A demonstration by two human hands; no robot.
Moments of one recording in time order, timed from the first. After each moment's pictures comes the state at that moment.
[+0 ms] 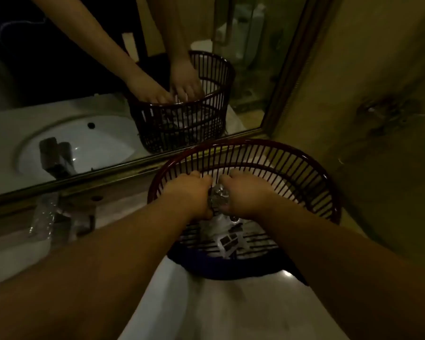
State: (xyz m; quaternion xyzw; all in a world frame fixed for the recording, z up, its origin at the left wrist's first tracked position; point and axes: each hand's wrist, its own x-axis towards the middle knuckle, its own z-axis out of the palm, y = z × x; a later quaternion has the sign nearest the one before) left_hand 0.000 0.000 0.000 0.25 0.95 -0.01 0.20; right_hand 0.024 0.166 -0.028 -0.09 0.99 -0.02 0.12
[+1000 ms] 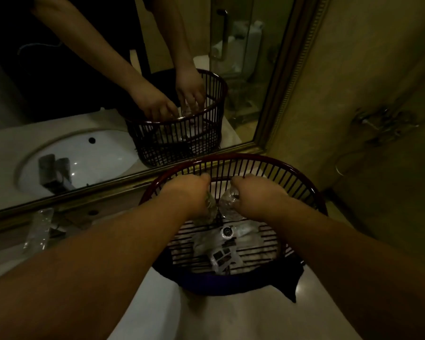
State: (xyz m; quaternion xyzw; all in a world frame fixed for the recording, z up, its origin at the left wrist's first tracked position) left_hand -0.015 0.029 0.031 0.23 0.95 -0.03 0.20; right_hand 0.027 0.210 0.008 -0.03 0.99 -0.05 0.12
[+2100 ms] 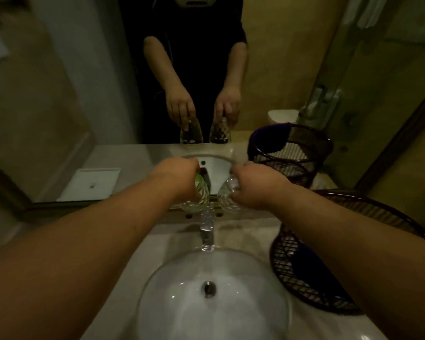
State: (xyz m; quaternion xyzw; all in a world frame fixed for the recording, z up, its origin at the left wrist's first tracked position) left_hand 0.070 -0.366 0.192 0.04 1.00 0.03 0.05; right_hand 0.058 -0.164 0.174 -0.20 0.98 -0.04 -0.01
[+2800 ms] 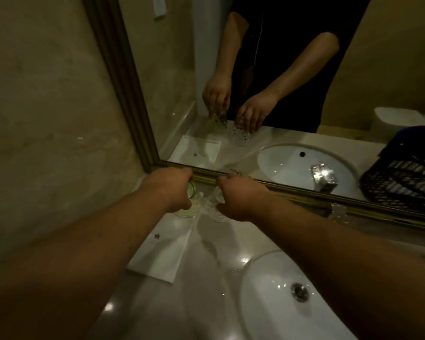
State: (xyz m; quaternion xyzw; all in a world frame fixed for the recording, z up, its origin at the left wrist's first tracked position) left_hand 0.159 -0.703 0.100 -0.13 0.99 0.04 0.10; right_hand 0.087 -0.525 0.075 -0.38 0.92 -0.04 0.08
